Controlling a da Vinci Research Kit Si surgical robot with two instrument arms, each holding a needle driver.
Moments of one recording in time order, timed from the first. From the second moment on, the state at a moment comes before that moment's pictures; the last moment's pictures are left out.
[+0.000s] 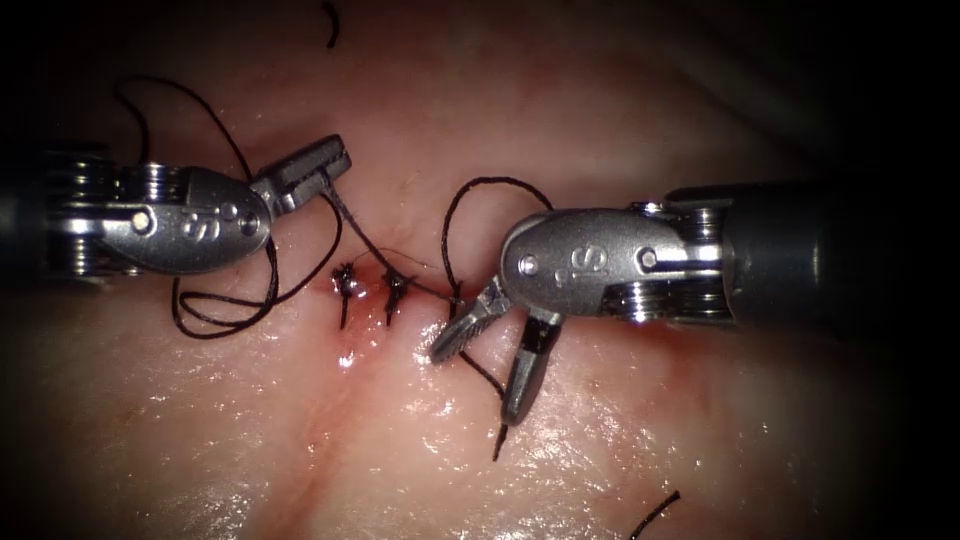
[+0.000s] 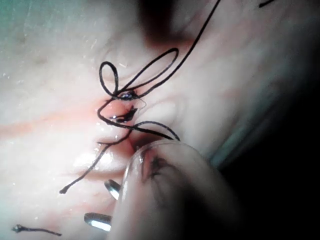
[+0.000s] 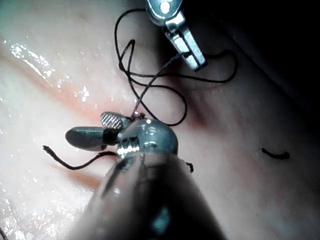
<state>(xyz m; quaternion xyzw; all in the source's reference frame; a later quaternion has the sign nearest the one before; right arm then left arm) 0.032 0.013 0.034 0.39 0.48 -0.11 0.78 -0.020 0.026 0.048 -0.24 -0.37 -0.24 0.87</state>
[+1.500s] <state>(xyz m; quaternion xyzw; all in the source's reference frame) 0.034 0.013 0.045 0.13 0.62 0.25 0.73 -0.019 0.023 0.046 -0.14 -0.38 -0.37 0.84</state>
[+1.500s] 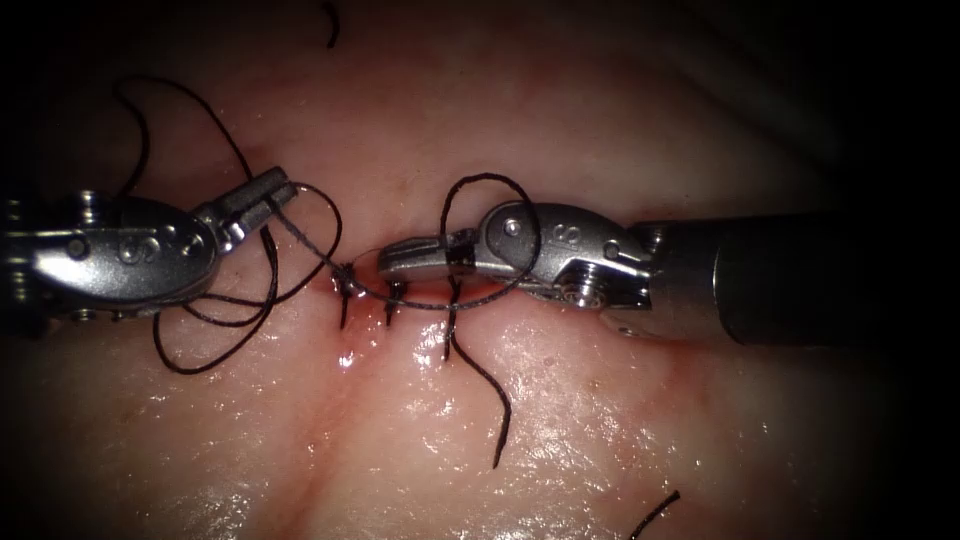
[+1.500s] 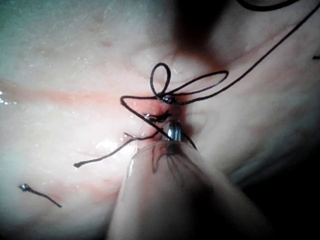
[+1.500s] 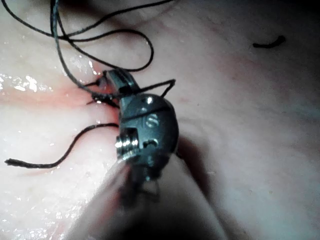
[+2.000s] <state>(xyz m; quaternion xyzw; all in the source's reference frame) 0.033 0.015 0.044 0.08 0.65 0.32 0.69 -0.021 0.020 0.049 -0.14 -0.38 -0.37 0.84</state>
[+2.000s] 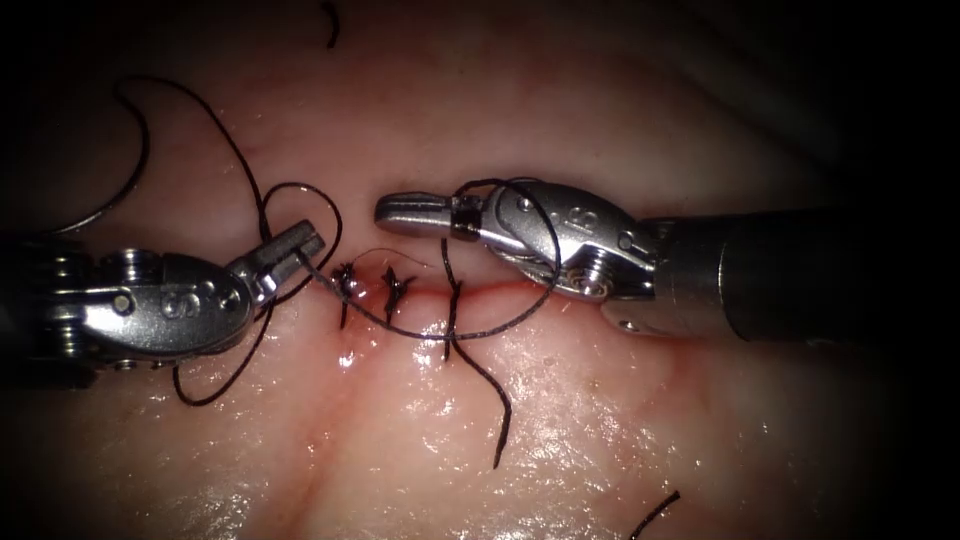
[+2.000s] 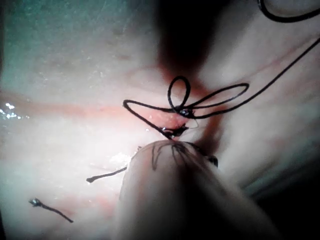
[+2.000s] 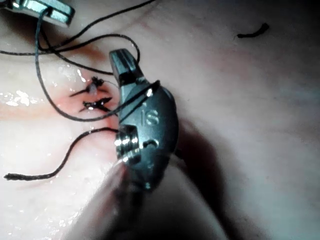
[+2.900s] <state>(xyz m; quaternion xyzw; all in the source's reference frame) 0.033 0.017 0.043 0.21 0.74 0.28 0.58 -0.025 0.023 0.054 -0.12 -0.37 -0.37 0.84</state>
